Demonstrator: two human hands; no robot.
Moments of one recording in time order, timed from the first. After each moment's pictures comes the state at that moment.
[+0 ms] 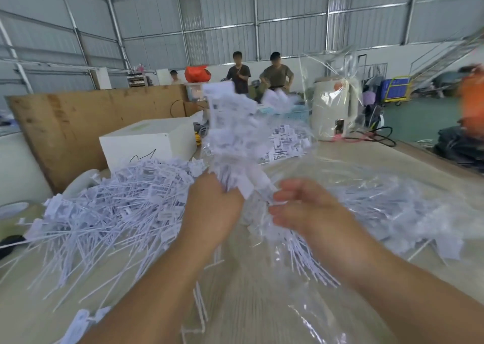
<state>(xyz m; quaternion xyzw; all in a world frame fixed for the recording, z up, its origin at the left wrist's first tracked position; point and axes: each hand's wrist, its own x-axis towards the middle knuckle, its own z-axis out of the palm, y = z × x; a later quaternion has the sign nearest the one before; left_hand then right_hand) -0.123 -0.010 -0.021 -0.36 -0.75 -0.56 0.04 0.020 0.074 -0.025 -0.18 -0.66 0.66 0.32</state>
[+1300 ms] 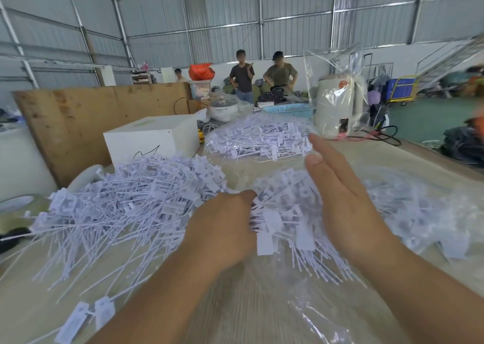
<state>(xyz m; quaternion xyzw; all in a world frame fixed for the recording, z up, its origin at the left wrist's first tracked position) -0.114 -0.023 -0.037 -0.52 -0.83 -0.16 0.15 0.035 0.081 -0.021 -0.16 -0.74 0.49 0.44</state>
